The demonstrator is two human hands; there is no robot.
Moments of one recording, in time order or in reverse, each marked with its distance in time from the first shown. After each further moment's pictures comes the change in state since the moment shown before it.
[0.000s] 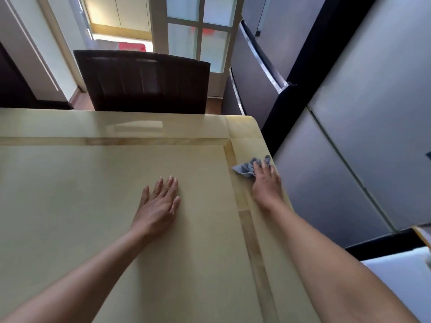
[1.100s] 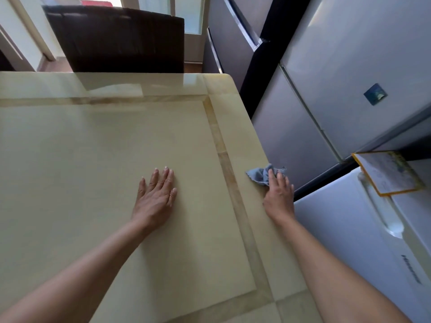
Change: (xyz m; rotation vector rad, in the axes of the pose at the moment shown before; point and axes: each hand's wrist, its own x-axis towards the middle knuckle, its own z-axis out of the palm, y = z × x) left_hand -0.124 0.022 0.042 0.015 -0.071 0.059; right_hand -0.198 0.086 0.003 -0.010 0.030 0.188
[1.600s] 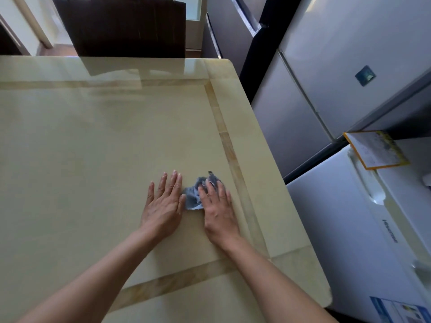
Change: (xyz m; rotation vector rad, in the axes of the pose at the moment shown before) left_hand -0.081 0.005 0.024 0.005 0.006 0.046; right_hand -0.146 -0.107 0.034 -0.053 -0.150 -0.458
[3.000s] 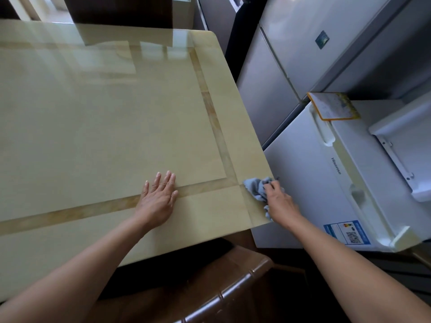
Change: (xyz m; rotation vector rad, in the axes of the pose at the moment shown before) left_hand -0.153 0.035 0.044 -0.037 -0.207 -0.019; right_hand -0.203 0.128 -0.067 -0.144 -0.296 0.365
